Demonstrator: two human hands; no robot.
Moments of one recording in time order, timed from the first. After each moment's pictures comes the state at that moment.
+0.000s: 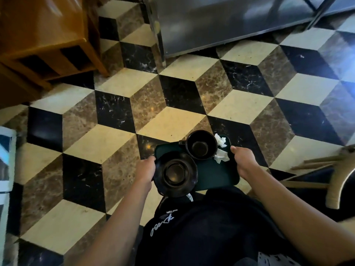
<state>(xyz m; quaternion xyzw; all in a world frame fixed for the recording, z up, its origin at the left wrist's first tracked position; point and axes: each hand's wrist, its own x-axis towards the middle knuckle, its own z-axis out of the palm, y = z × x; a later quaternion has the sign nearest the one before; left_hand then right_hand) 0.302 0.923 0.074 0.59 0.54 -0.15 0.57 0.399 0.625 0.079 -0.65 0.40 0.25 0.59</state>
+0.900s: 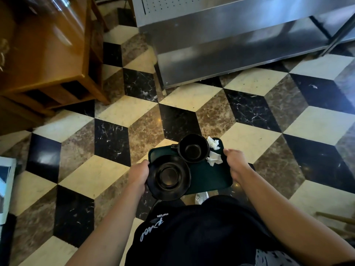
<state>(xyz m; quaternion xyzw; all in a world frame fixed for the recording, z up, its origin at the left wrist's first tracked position) 0.602 0.917 0.095 0.60 0.58 -0.09 0.54 0.712 0.631 0.094 -0.67 0.33 0.29 0.59</state>
